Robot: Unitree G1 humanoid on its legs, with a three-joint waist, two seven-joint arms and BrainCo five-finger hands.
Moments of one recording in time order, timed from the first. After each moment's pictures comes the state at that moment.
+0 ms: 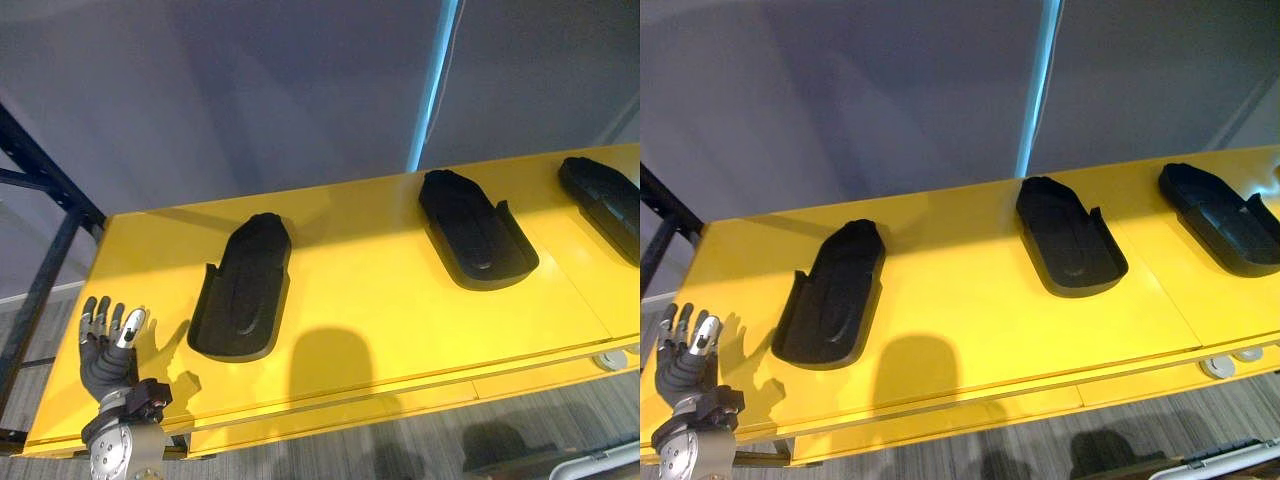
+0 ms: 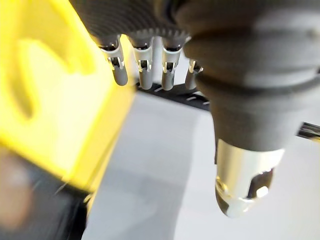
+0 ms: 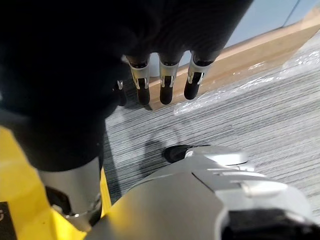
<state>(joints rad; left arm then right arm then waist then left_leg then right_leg) 0.20 0.13 0.33 -0.39 -0.45 -0.15 0.33 0.19 -0.10 -0.27 0.96 -0.05 -0.06 -0.03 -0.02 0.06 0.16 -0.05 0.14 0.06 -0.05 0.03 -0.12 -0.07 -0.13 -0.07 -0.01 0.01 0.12</state>
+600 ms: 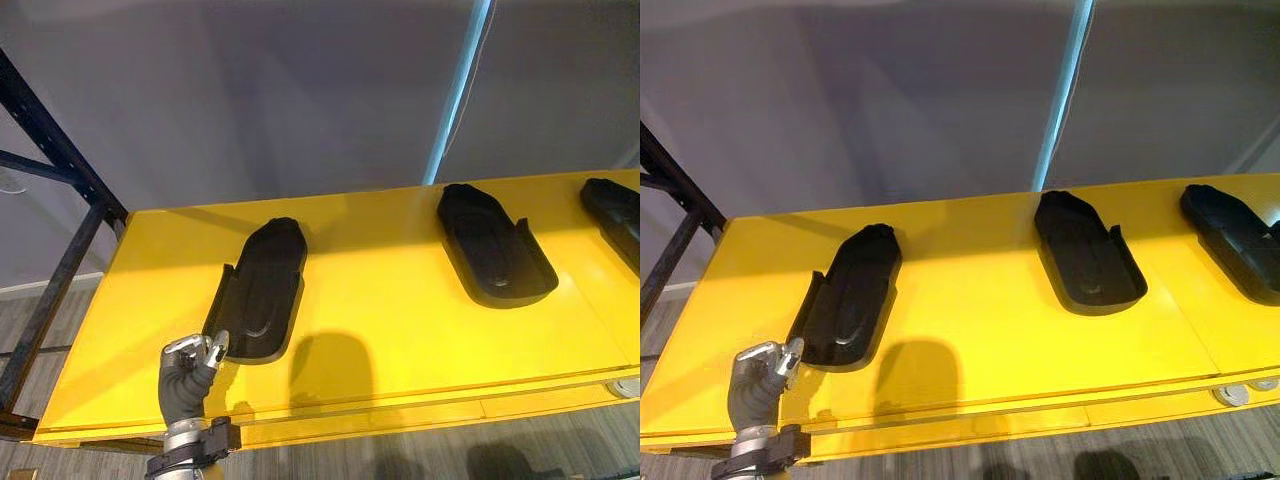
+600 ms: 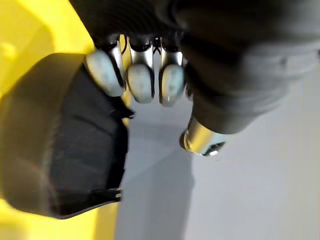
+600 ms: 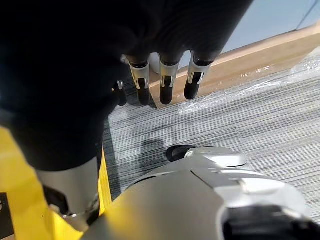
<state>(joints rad) 0.38 0.02 0.01 -0.48 -0.21 -0.21 0.18 0.18 -0.10 -0.24 0.99 -0.04 -0.10 -0.03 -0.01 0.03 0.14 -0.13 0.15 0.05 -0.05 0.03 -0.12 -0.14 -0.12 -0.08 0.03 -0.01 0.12</state>
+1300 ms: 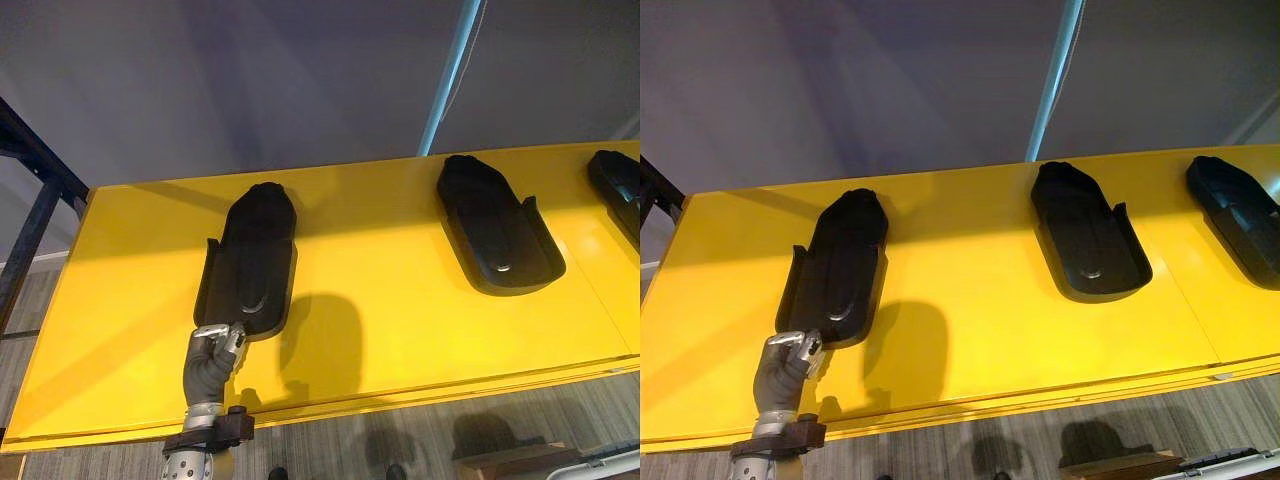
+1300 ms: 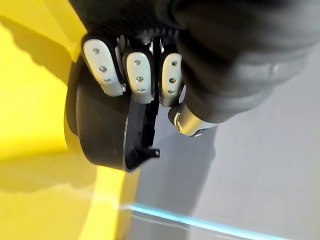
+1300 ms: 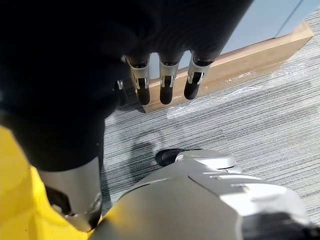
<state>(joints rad) 0.26 0.07 -0.06 -0.44 -0.29 -0.19 0.09 0.12 -0.09 -0.27 1.02 -0.04 -0.10 -0.02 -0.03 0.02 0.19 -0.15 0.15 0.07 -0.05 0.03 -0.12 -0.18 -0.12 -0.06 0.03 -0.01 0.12</state>
